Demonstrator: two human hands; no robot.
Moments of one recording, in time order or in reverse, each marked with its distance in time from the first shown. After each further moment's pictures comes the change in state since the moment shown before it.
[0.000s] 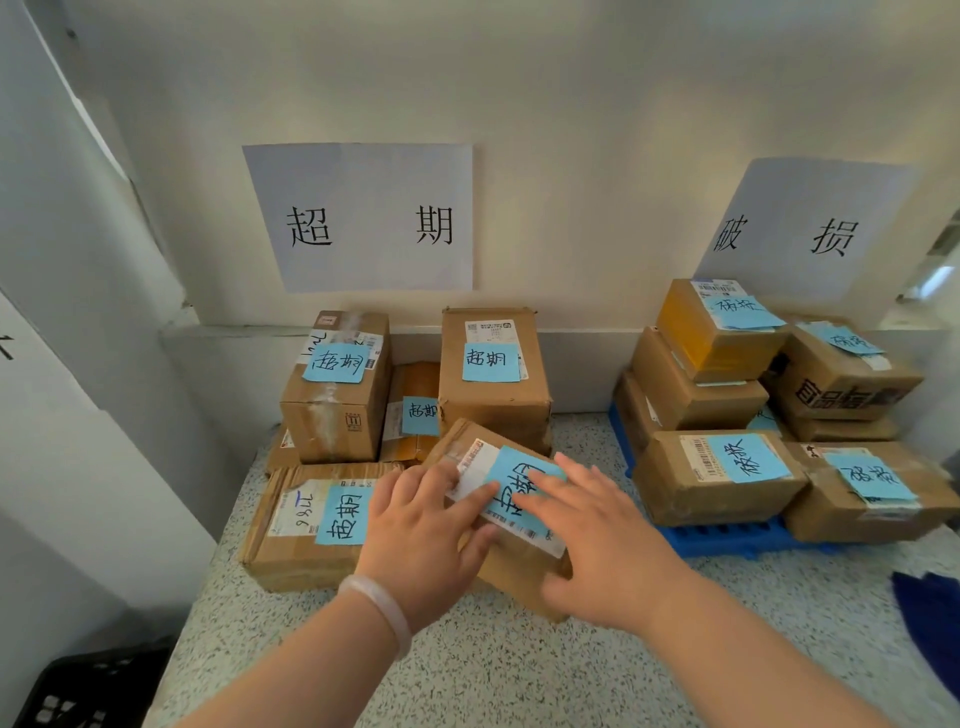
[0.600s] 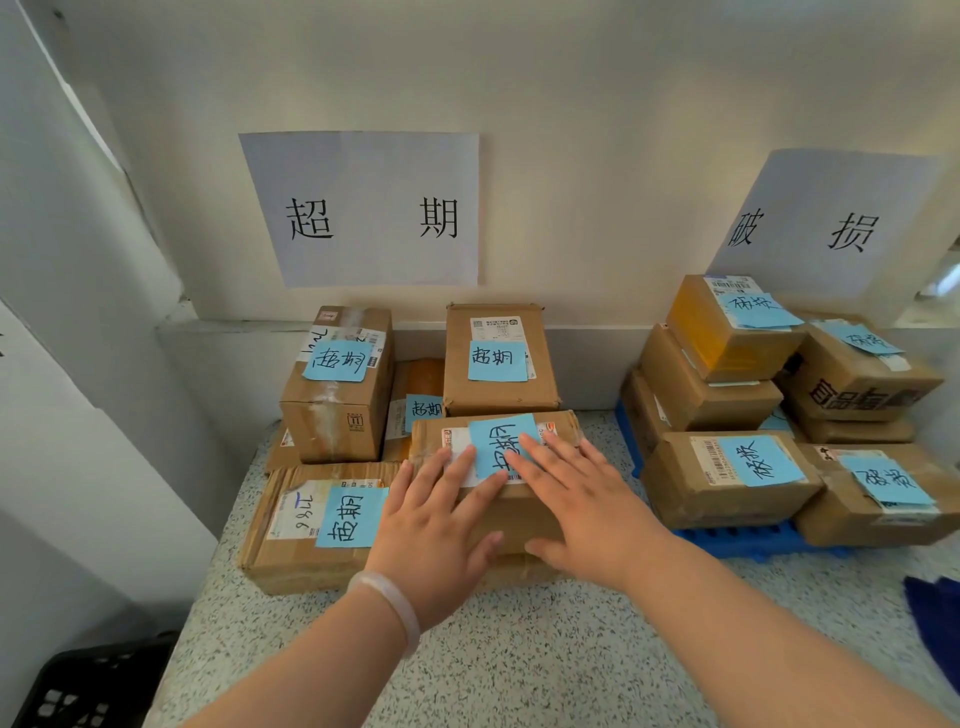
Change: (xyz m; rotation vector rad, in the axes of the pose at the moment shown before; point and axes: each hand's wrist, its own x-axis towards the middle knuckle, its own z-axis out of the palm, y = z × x) left_hand 0.009 -0.006 0.021 -0.056 -0.054 0.055; right_hand 0.045 0.028 0.023 -0.143 0.076 -0.082
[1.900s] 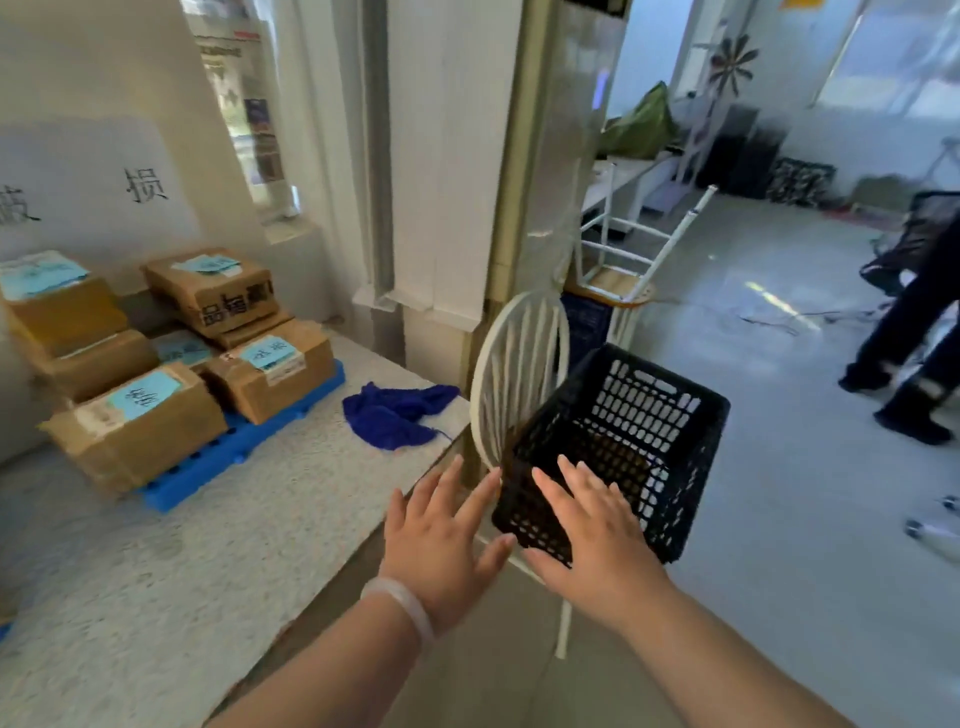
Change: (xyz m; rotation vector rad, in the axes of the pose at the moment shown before) left_hand -0.154 0.550 -0.007 -0.210 -0.379 0.730; right_hand -0.637 0.030 0.035 0.267 0.204 1.240
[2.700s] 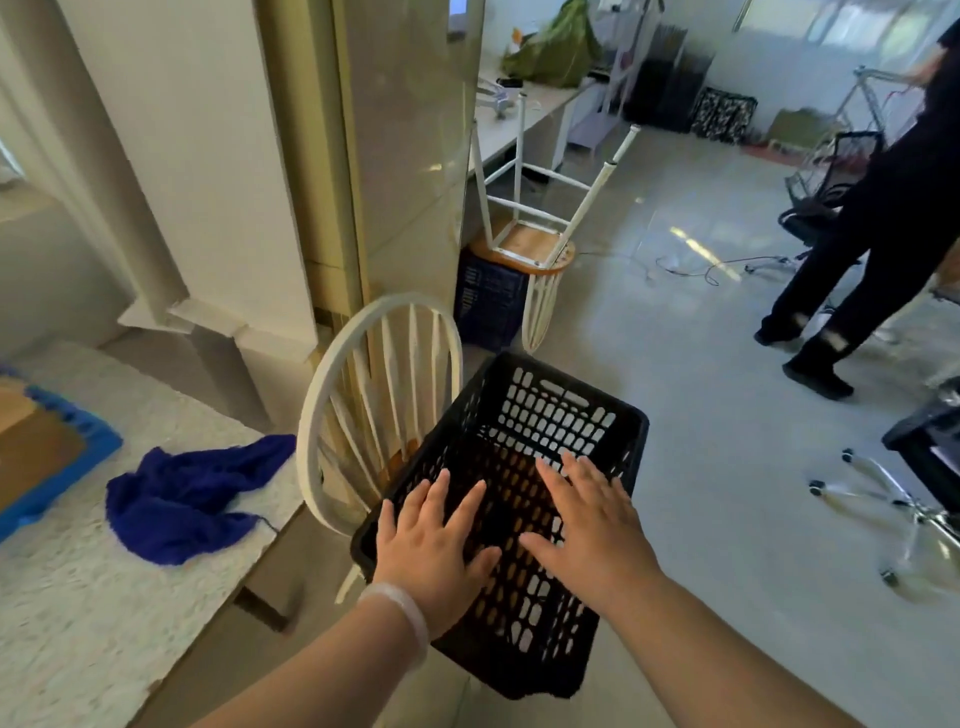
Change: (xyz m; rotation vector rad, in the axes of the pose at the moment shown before) left_hand 0.267 0.128 0.080 -0.035 -0.213 0.052; right_hand 0.164 0.238 -0.032 -0.057 -0.074 0.276
